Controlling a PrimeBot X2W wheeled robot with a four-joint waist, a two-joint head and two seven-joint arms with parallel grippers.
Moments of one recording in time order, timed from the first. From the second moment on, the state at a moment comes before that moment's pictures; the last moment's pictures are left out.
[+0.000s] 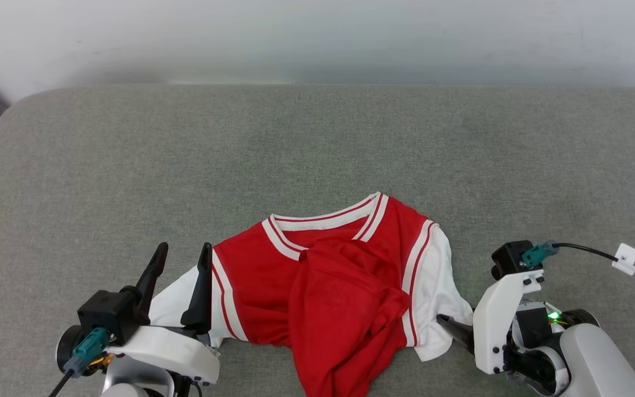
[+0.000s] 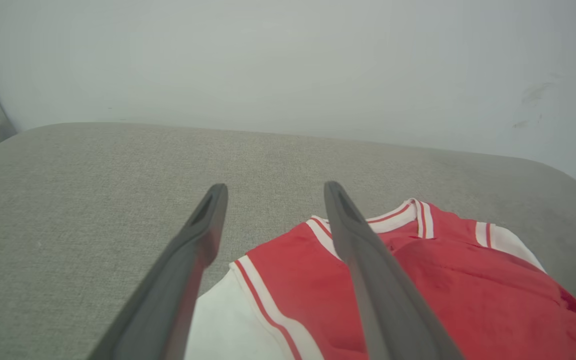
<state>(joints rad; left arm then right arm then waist) -0.08 0.40 -0.39 -0.04 -0.58 0.21 -0.23 -0.25 -0.15 0.20 0.33 0.44 0.13 0.74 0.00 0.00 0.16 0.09</state>
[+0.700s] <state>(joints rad) -0.06 0.53 -0.34 -0.03 -0.73 0.22 0.09 -0.19 -0.25 0.00 0.20 0.43 0.13 0.69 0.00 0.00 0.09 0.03</state>
